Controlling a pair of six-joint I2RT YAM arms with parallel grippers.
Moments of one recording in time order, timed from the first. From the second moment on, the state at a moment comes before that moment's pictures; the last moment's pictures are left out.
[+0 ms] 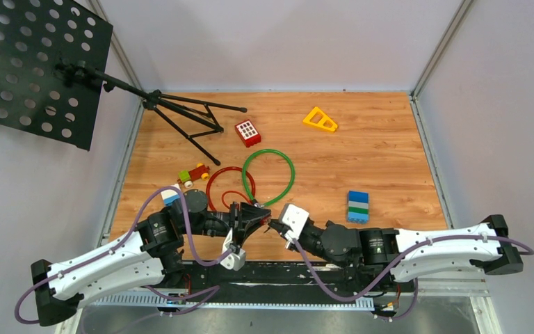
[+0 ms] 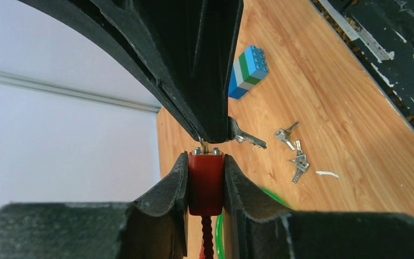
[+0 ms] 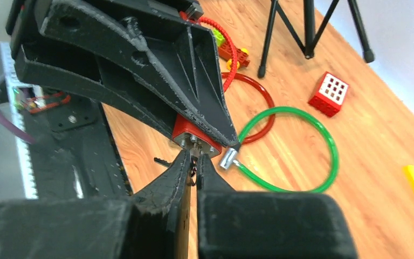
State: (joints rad) left arm -1.04 0.65 0.60 -0.19 0.50 1.18; right arm 1.58 0.87 0.73 -0.05 0.51 -0.08
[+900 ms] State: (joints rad) left arm -1.03 0.64 0.60 -0.27 0.46 1.20; right arm 1.70 0.86 0.72 -0.08 0.77 -0.22
